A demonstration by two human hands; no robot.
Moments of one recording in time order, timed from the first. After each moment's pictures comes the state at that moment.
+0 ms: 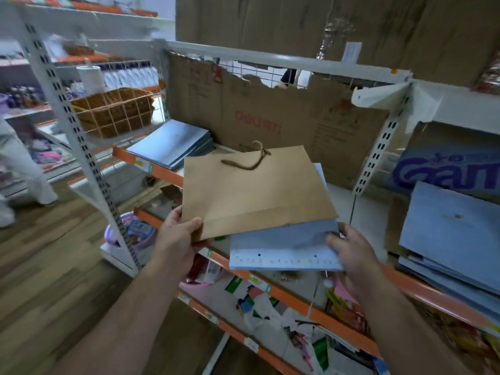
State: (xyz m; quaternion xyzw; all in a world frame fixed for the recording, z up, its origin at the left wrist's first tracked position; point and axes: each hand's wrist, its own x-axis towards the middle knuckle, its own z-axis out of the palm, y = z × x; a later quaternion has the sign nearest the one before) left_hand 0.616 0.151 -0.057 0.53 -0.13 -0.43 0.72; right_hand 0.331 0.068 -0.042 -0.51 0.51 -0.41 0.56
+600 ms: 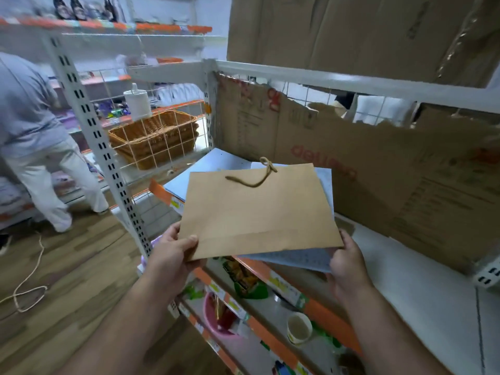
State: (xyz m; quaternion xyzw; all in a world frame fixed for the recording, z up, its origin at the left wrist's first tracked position) left_hand 0.787 0.040 -0.041 0.58 -0.10 -0.37 0.72; right_hand 0.554 -0.117 -0.057 -0.47 0.45 -0.43 0.62
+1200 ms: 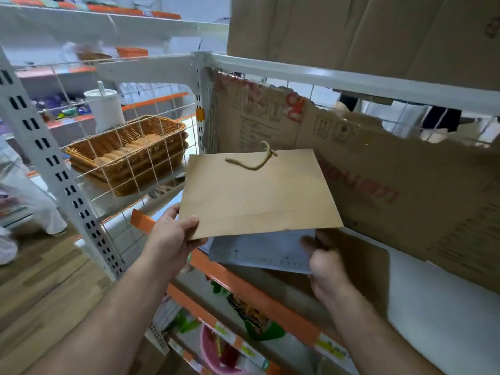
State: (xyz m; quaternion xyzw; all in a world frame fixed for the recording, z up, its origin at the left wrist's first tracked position) left_hand 0.950 -0.076 -0.039 0.55 -0.14 -0.42 0.71; right_hand 0.717 -0.180 -0.095 -0.38 0.53 -0.45 0.61
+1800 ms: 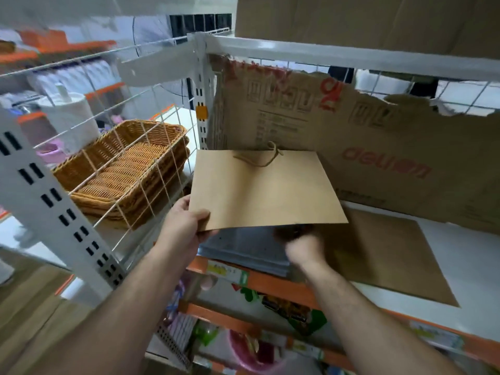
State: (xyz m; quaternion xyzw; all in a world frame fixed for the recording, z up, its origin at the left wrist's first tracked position) left_hand 1.103 -0.129 -0.042 0.57 -0.23 -0.51 0.61; right_hand 0.892 -0.177 -0.101 -0.47 0.75 -0.22 0.40
